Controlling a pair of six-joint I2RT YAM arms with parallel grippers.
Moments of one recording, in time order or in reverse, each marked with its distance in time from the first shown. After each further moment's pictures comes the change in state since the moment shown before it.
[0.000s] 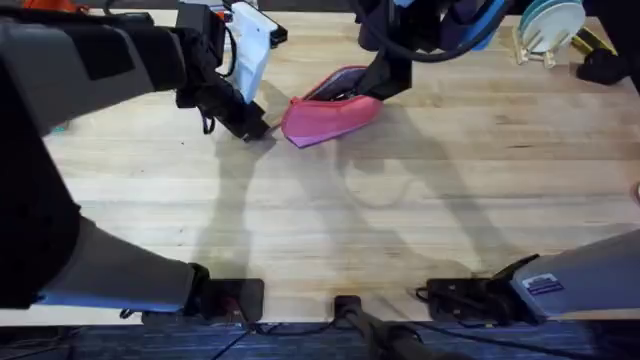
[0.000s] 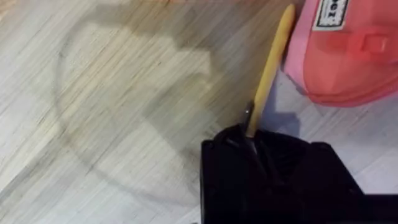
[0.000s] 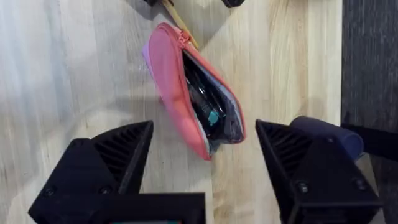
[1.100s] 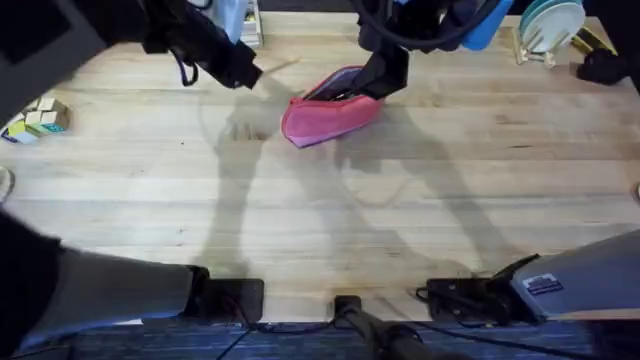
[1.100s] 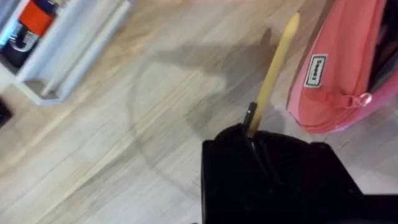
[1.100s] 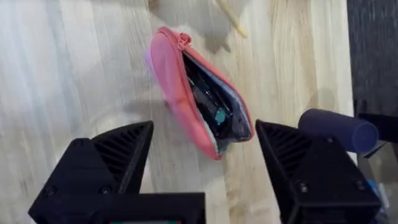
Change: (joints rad) left arm 0.000 -0.095 0.249 -0.127 -0.013 -0.060; right arm 0.000 0.000 0.000 0.000 0.000 0.103
